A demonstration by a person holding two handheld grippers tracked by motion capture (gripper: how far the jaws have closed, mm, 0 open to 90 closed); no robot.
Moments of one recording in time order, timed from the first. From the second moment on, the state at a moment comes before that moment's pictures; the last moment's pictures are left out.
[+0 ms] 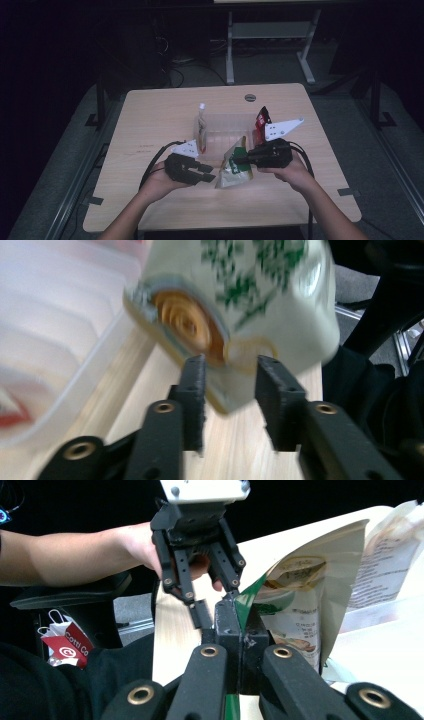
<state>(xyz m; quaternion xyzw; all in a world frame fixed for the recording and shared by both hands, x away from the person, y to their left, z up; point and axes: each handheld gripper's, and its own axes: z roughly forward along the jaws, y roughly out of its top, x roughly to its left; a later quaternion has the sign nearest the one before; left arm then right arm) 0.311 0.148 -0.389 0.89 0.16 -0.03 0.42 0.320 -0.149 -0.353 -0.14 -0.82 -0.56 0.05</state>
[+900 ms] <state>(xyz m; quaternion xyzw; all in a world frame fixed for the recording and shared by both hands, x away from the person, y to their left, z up) 0.308 0.183 -0.424 0.90 0.22 -0.04 0.38 0.386 -0.156 -0.296 -0.15 -0.82 -0.55 -0.01</state>
